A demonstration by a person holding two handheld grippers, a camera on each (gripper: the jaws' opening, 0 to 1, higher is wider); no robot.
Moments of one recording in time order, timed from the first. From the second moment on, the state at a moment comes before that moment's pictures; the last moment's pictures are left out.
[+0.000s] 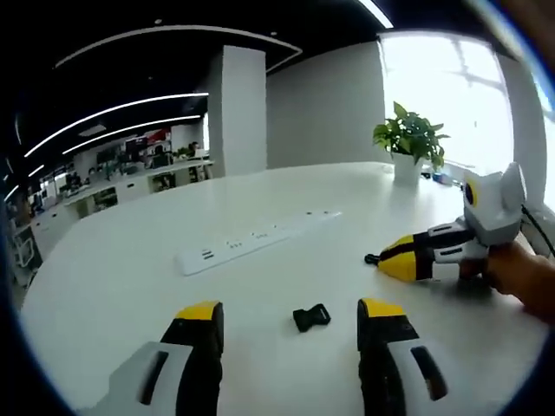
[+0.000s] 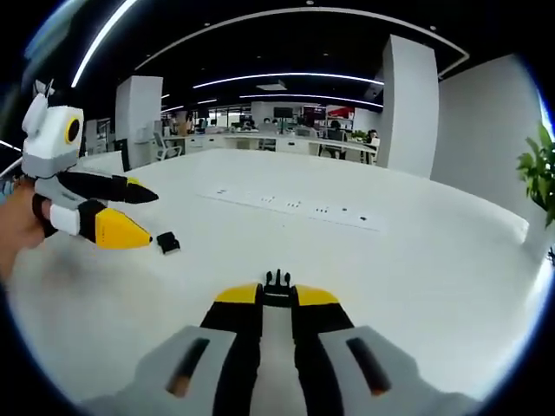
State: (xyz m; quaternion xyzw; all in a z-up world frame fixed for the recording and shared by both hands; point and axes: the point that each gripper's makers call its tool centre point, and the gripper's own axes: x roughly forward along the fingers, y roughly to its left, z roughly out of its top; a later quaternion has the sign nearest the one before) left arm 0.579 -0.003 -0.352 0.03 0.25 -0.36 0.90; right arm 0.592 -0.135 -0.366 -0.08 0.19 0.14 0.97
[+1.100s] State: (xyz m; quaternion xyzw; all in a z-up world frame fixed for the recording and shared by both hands) left arm 0.576 -0.011 -0.374 0.05 0.29 -0.32 0.90; right arm 0.587 -0.134 -0.364 -0.08 0.19 0.15 0.97
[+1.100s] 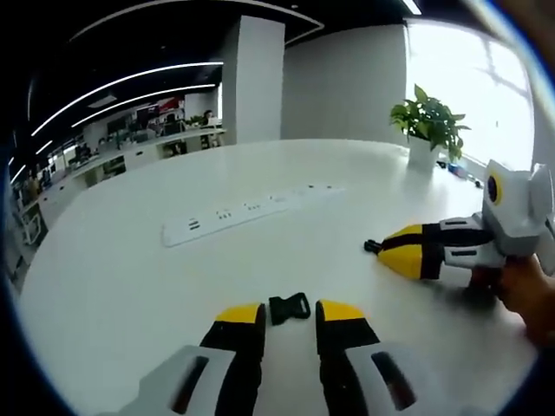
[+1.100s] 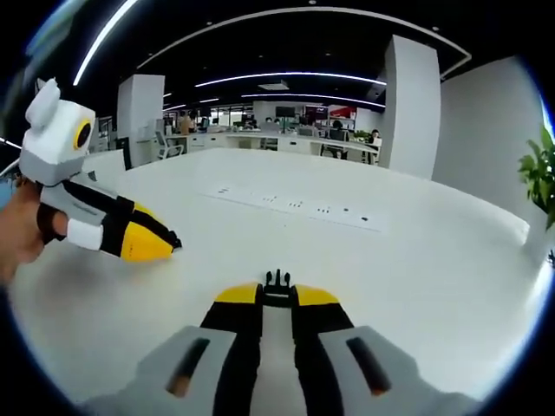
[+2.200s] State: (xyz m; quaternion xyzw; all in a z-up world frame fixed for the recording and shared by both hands) left arm 0.553 -0.010 -0.374 0.17 0.30 -0.52 0.79; right arm 0.583 -0.133 -0.365 -0.08 0.19 0.15 0.97
